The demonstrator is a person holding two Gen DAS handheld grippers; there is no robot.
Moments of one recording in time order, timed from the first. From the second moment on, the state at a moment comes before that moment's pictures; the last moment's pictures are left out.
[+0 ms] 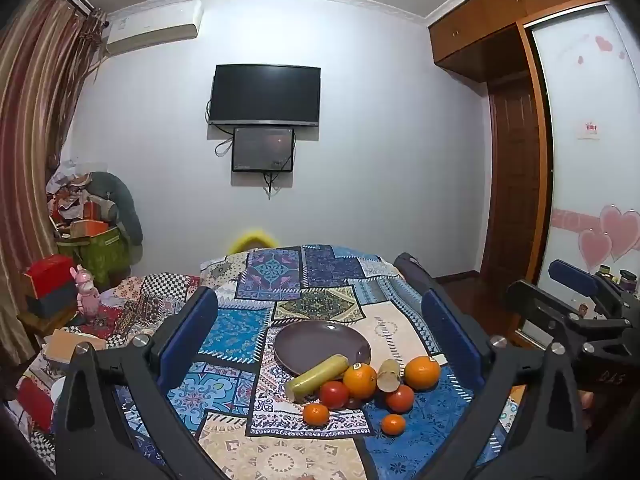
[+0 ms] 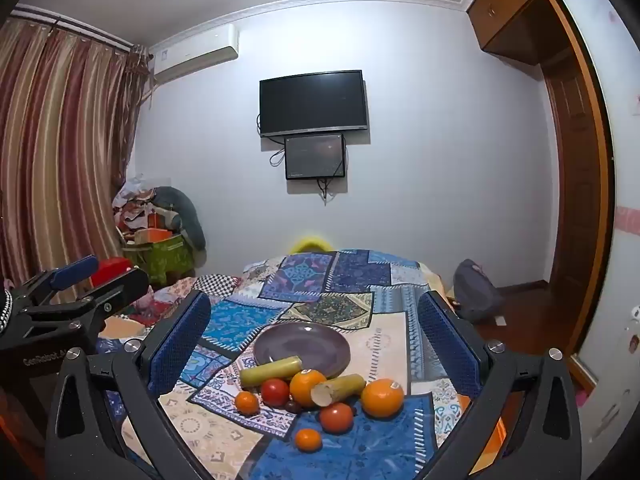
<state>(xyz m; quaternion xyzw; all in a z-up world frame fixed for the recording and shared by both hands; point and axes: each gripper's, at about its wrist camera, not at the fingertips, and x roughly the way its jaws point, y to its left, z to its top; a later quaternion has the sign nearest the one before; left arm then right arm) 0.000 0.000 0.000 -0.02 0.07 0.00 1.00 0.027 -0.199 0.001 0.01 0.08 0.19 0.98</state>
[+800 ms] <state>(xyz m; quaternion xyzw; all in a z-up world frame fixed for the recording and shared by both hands) -0.002 0.000 -0.003 -0.01 0.08 0.00 1.00 0.023 -0.199 0.001 0.02 0.07 0.18 0.98</state>
